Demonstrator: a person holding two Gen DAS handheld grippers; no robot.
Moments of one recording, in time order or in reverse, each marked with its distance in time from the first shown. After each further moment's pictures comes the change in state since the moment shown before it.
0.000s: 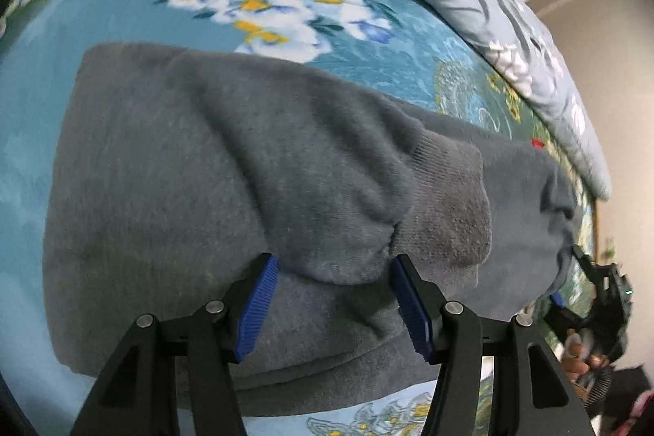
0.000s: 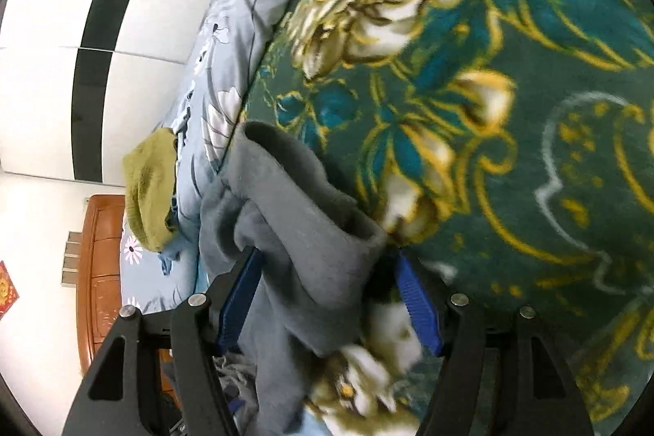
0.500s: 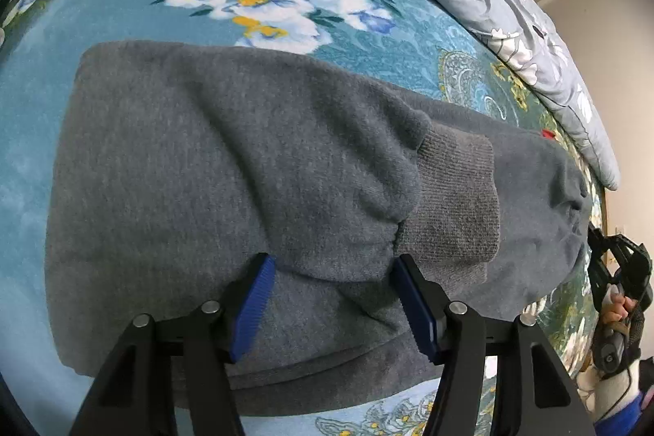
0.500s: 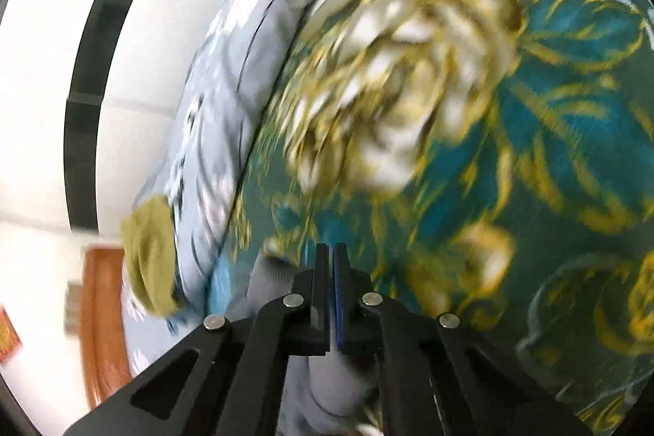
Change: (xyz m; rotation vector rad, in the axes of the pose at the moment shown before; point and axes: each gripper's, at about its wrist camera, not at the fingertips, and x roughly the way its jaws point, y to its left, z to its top) left arm 0.006 -0.006 -0.008 0.038 0.007 0.041; right arm -0.013 0.006 0.074 0.102 -0.111 -0.013
